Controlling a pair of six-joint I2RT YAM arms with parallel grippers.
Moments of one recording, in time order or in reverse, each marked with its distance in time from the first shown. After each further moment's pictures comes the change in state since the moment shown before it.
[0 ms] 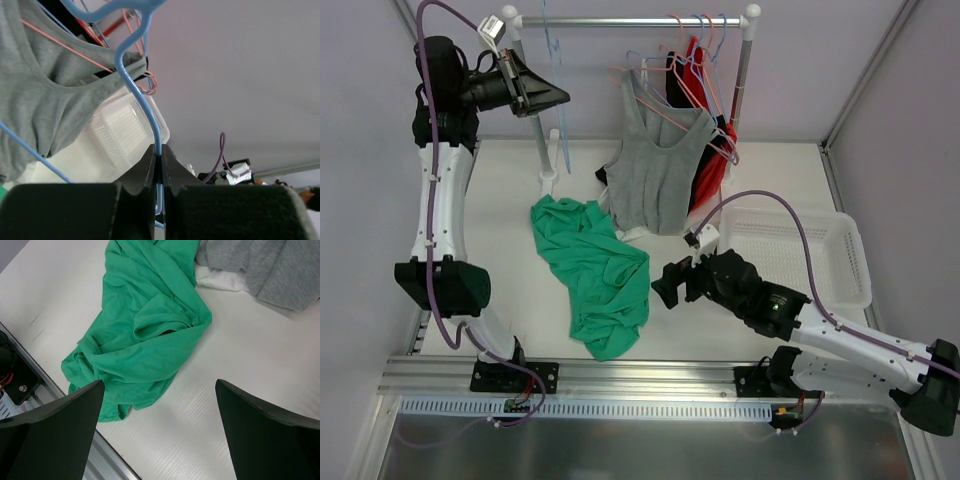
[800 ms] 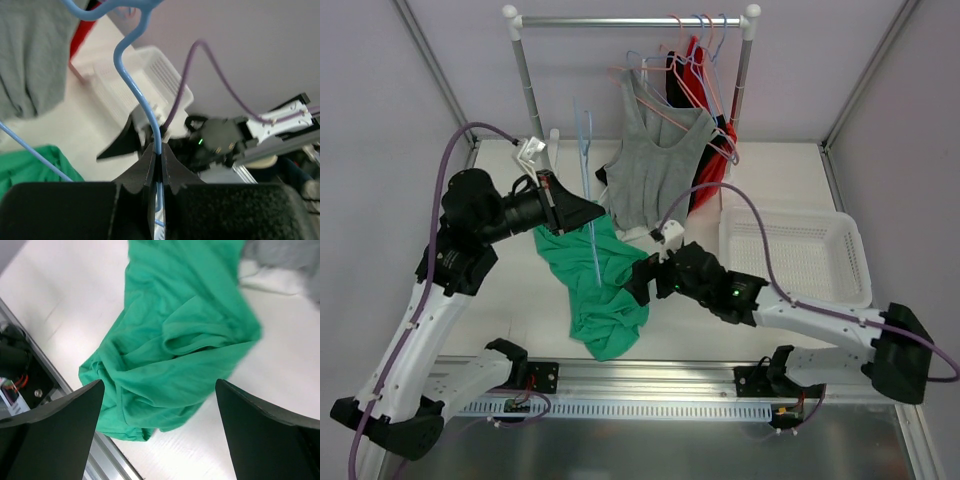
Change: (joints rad) left arm -0.441 -0.795 -0.790 0.013 -0.537 0.289; right arm 0.060 0.360 0.108 0.164 -0.076 0.050
